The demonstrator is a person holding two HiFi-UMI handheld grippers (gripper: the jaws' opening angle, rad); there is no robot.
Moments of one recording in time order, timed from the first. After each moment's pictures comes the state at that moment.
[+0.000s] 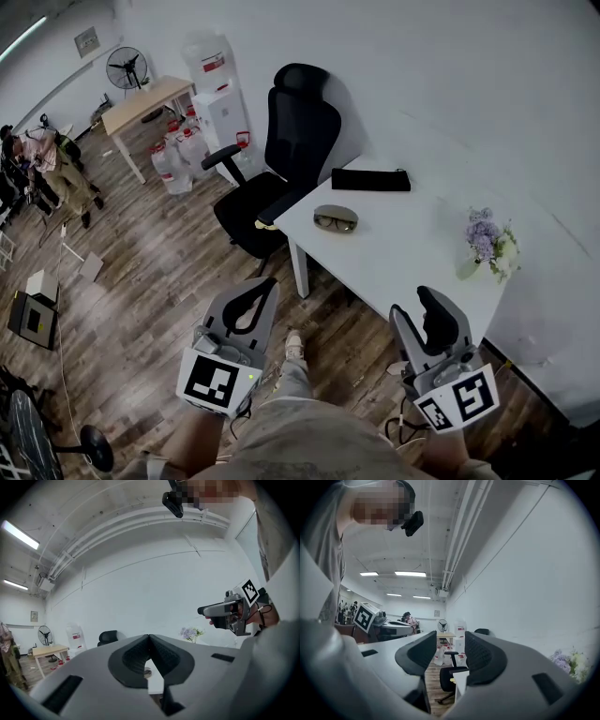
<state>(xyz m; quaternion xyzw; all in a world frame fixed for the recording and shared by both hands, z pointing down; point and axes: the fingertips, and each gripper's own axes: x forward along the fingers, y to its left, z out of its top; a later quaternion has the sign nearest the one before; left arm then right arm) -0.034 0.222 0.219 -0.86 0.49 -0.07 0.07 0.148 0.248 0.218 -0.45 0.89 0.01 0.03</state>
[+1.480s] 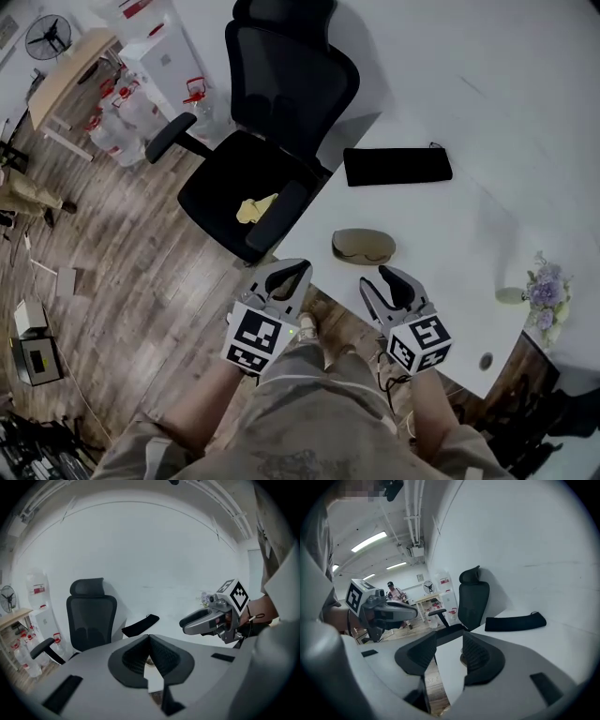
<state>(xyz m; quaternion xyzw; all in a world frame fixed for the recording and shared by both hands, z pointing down) -0.070 -0.150 0.440 -0.91 0.33 -0.22 -0.10 0.040 -0.122 0.467 -0.47 0.84 -0.23 -0.15</state>
